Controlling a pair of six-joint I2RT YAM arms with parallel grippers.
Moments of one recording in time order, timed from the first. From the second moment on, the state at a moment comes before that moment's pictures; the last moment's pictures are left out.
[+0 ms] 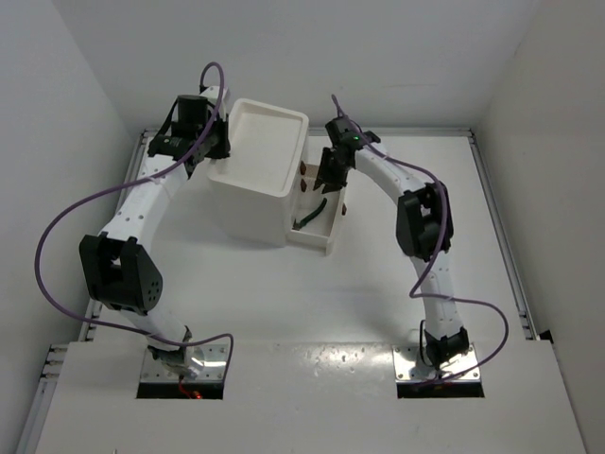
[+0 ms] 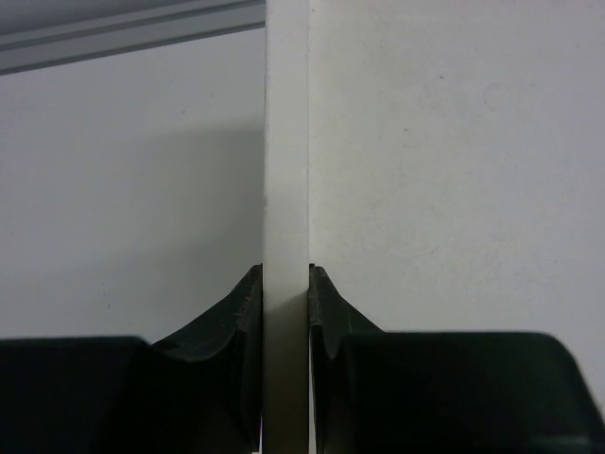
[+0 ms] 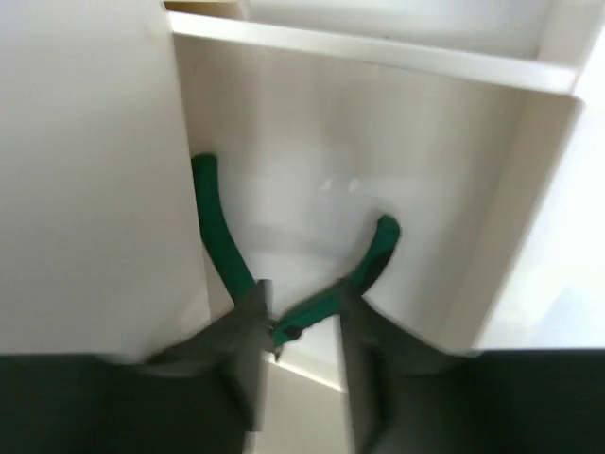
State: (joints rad) left arm -0.16 1.65 1.60 -0.50 0.02 -0.03; right arm 0.41 2.36 2.08 -0.82 -0.11 0.65
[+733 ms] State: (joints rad) left arm -0.16 1.63 1.58 -0.50 0.06 0.00; right arm 0.17 1.81 1.48 -0.59 -0.17 0.25
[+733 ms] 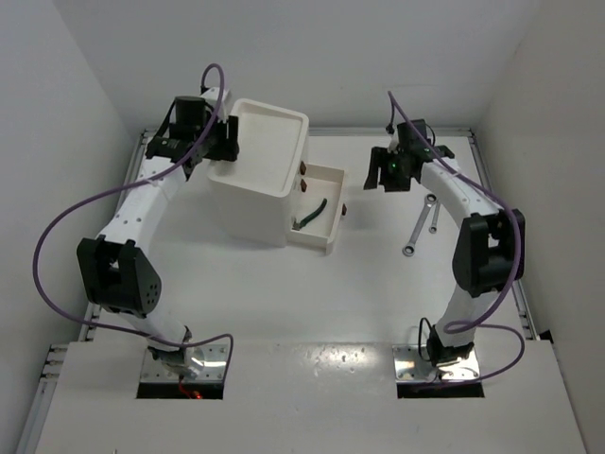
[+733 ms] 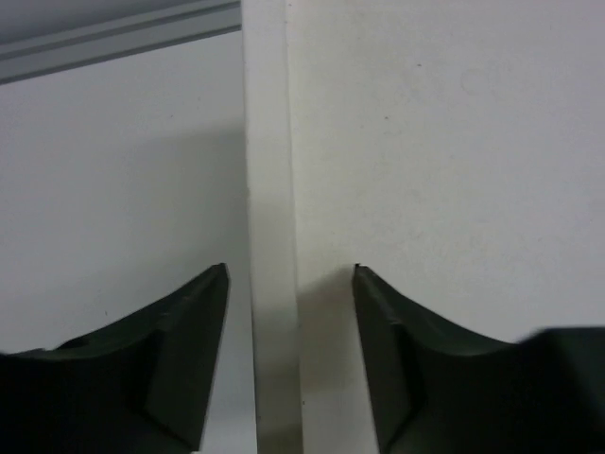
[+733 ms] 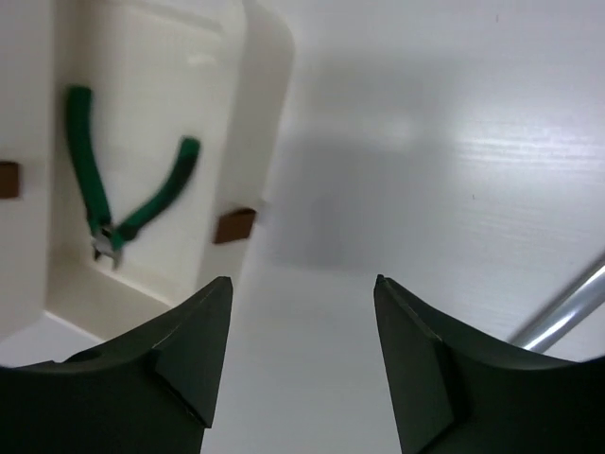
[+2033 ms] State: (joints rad) left arm -0.16 1.75 1.76 -0.59 0.09 -0.01; right arm 0.14 1.93 1.36 -0.51 -0.25 0.25
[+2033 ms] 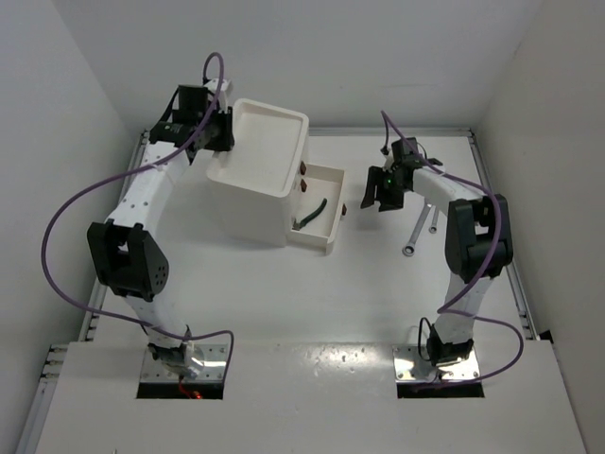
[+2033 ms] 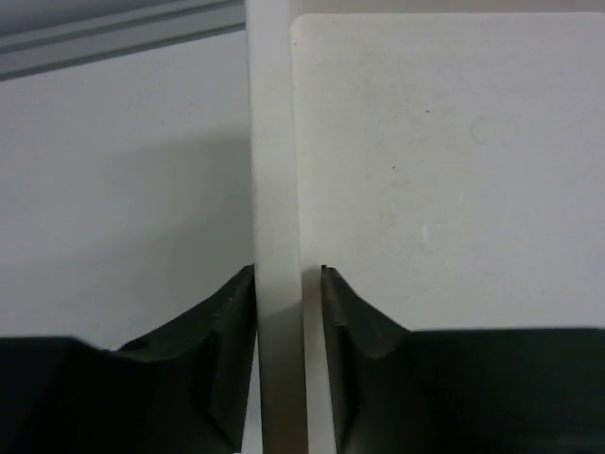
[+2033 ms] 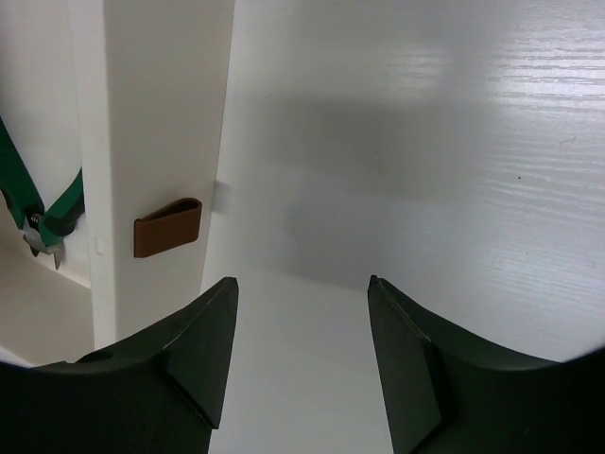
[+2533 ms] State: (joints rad) left arm -0.15 1.75 1.75 -0.59 0.07 0.00; right arm 0.18 2.10 1.38 -0.48 -0.31 0.41
